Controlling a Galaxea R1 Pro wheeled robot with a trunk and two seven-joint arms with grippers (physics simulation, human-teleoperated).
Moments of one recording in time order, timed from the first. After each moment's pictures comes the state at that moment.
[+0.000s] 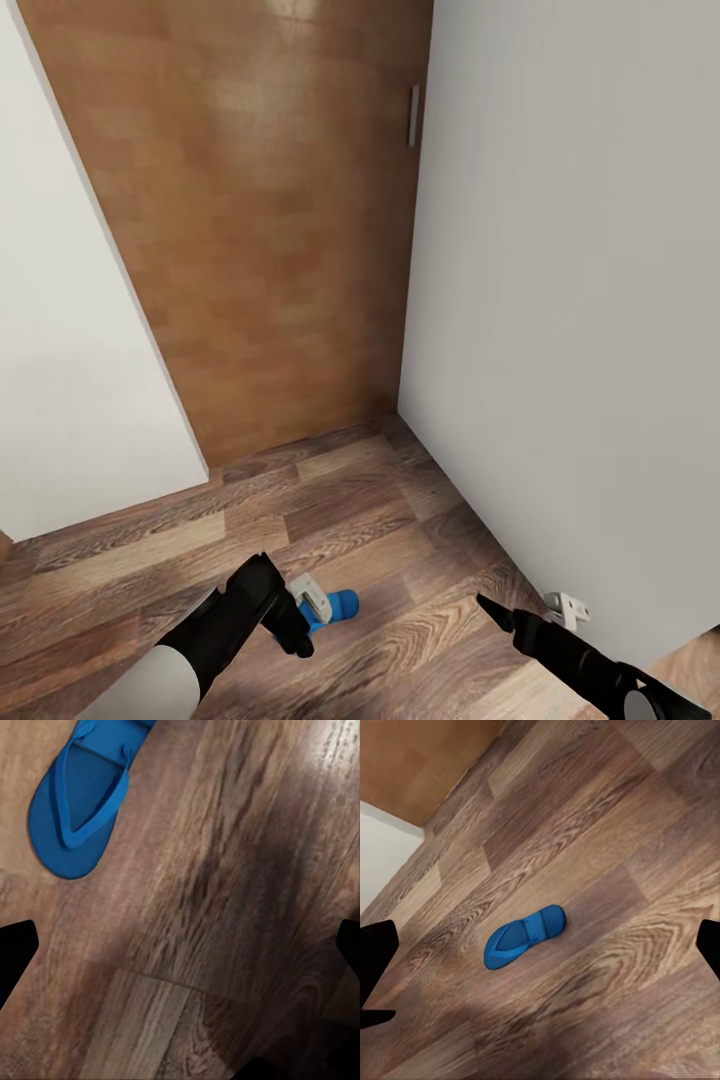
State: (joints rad) left arm -0.59 -0.02 -0.42 -0.75 -0.52 0.79 -0.69; right arm -0.01 -0.09 -0.27 -1.44 -0.42 0.65 0.52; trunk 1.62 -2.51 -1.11
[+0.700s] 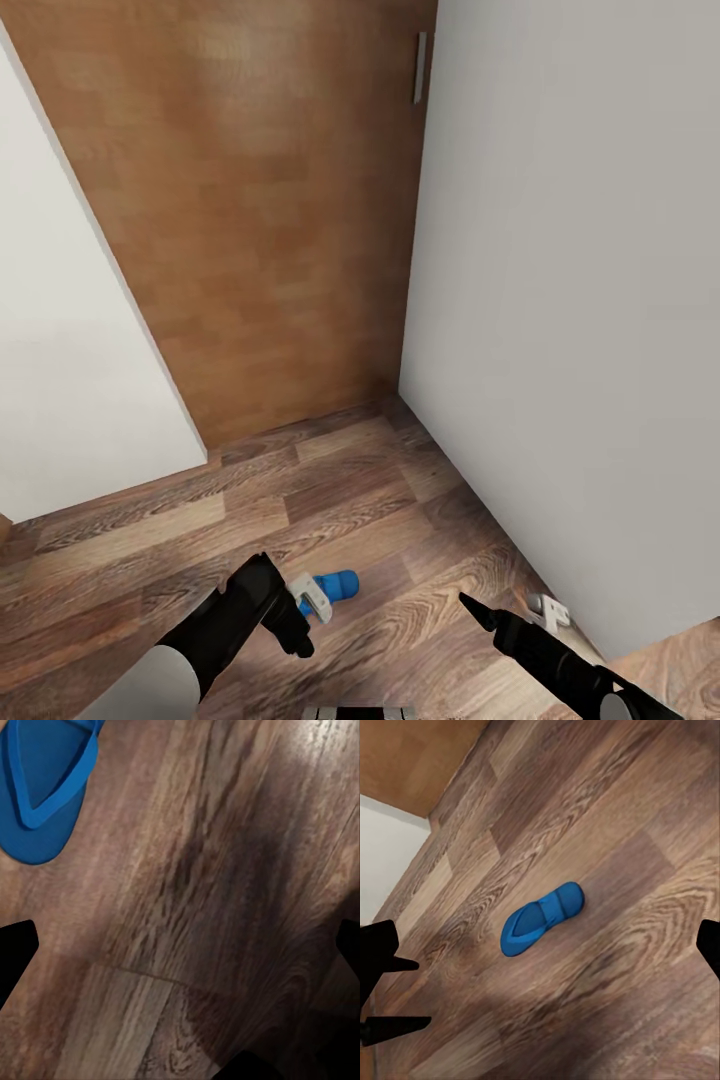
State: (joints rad) left arm -0.59 -0.02 -0.42 -0.75 -0.52 0.79 -0.69; right arm -0.01 -0.01 -0.26 -1.43 -0.43 0.64 0.52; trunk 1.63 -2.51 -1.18
